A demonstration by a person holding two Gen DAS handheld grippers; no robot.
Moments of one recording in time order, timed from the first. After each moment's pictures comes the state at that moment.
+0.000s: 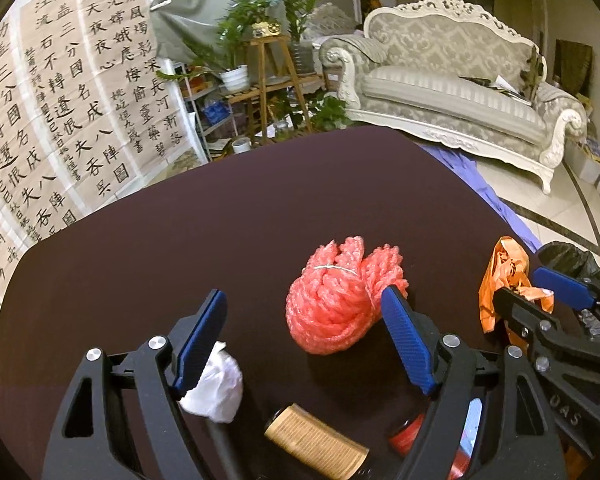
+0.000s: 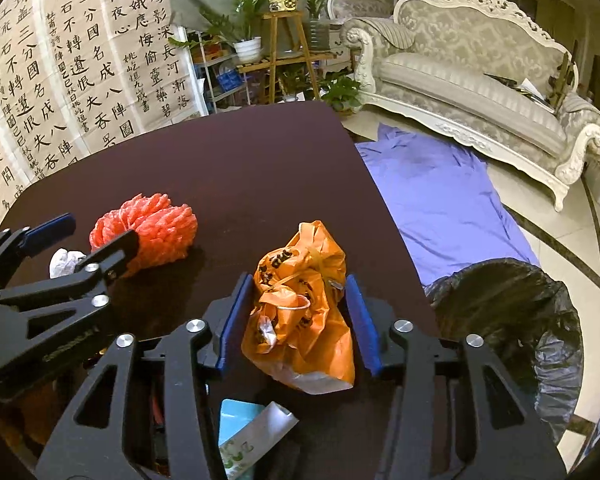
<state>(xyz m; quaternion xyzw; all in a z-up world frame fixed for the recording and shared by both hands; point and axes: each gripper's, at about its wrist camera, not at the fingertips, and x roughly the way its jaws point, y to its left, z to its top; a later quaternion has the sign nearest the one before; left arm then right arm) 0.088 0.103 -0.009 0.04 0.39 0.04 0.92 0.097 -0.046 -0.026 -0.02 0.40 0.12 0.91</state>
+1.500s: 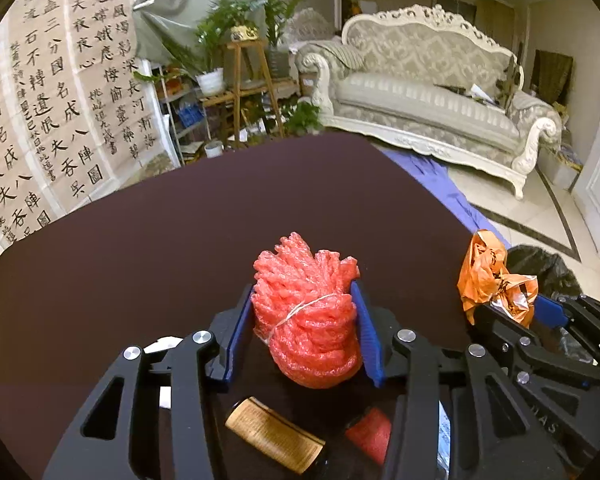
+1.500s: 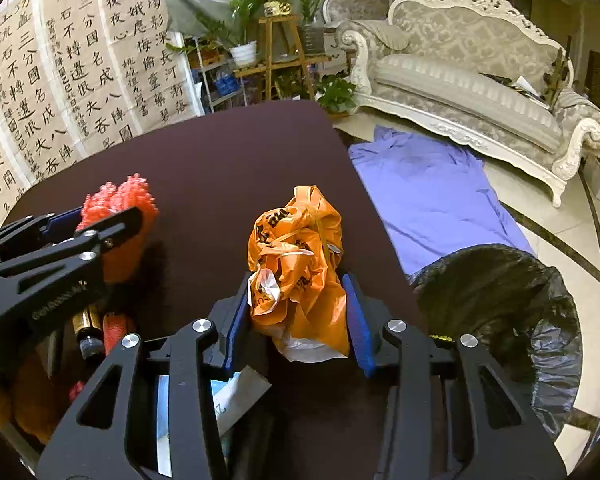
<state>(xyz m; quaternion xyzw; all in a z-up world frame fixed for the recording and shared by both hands) 0.077 0.093 0.003 0.01 0.38 -0.01 0.92 0.078 -0.068 -0.027 -0.01 0.39 0.12 0.91</state>
